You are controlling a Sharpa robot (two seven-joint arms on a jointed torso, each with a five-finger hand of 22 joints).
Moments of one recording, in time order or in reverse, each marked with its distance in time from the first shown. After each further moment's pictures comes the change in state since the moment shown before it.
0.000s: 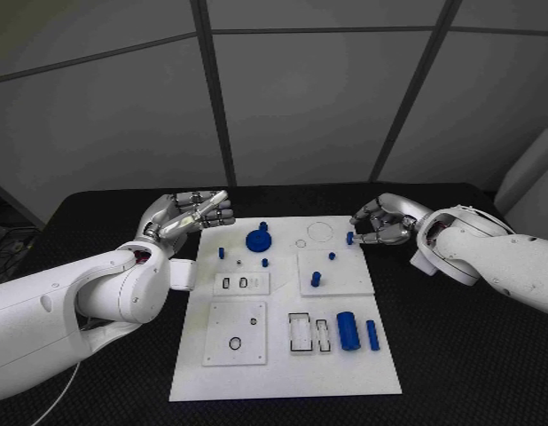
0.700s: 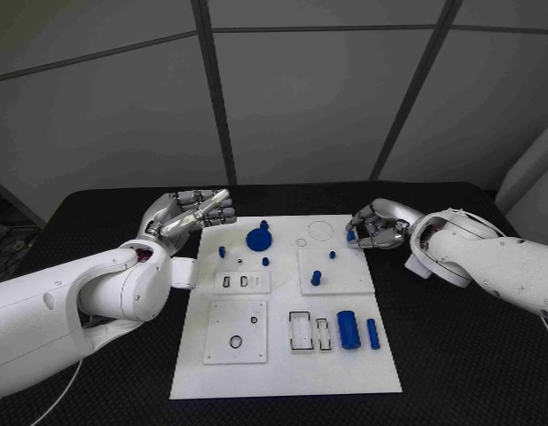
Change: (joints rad) left arm 0.000 0.004 0.000 -0.002 0.000 0.001 0.000; left_hand 0.000 0.000 0.000 0.000 0.000 0.000 0.000 0.000 0.000 0.000 0.000 -0.004 0.000 0.000 0.000 0.000 -0.001 0.000 0.000 0.000 0.000 -0.001; right arm -0.015 0.035 0.000 -0.029 -0.010 0.027 -0.006; right_hand 0.009 0.009 0.003 -0.006 0.000 0.028 0.001 0.009 0.002 0.004 -0.004 0.001 0.012 0.000 0.000 0.000 0.000 0.000 0.000 0.000 0.000 0.005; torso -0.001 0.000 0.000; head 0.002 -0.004
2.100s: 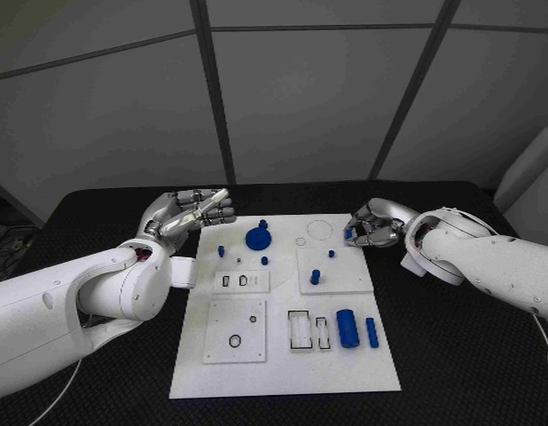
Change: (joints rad) left arm 0.000 0.001 0.000 -0.001 0.000 0.001 -0.004; left_hand 0.000 0.000 -0.003 -0.003 0.000 0.000 0.000 -0.004 0.000 0.000 0.000 0.000 0.000 0.000 0.000 -0.004 0.000 0.000 0.000 0.000 0.000 -0.001; right arm -0.002 0.025 0.000 -0.024 -0.022 -0.006 -0.023; right_hand 0.021 0.051 0.032 -0.025 0.004 0.113 -0.024 0.030 0.004 0.034 -0.020 0.027 0.035 0.000 -0.008 0.004 0.000 0.000 0.018 -0.018 0.008 0.028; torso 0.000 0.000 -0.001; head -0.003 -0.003
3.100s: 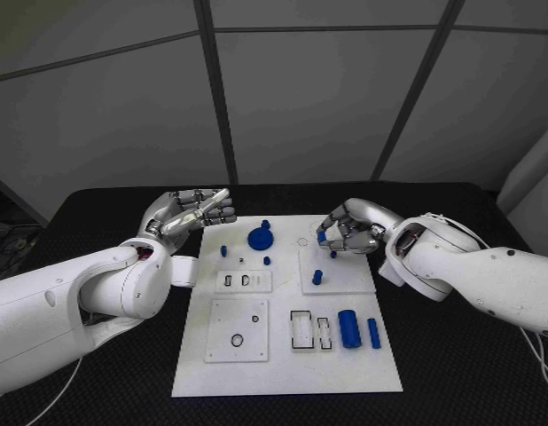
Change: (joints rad) left arm 0.000 -0.005 0.000 -0.005 -0.002 0.002 -0.005; left_hand 0.000 0.000 0.000 0.000 0.000 0.004 0.004 0.000 0.000 0.000 0.000 0.000 0.000 0.000 0.000 0.000 -0.001 0.000 0.000 0.000 -0.004 -0.001; right arm 0.001 -0.028 0.001 0.274 -0.029 -0.112 -0.061; right_hand 0.010 0.022 0.040 -0.026 -0.011 0.027 -0.014 0.010 0.004 0.012 -0.012 0.004 0.011 0.000 -0.014 0.004 0.000 0.000 0.011 -0.011 0.008 0.015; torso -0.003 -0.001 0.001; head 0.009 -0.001
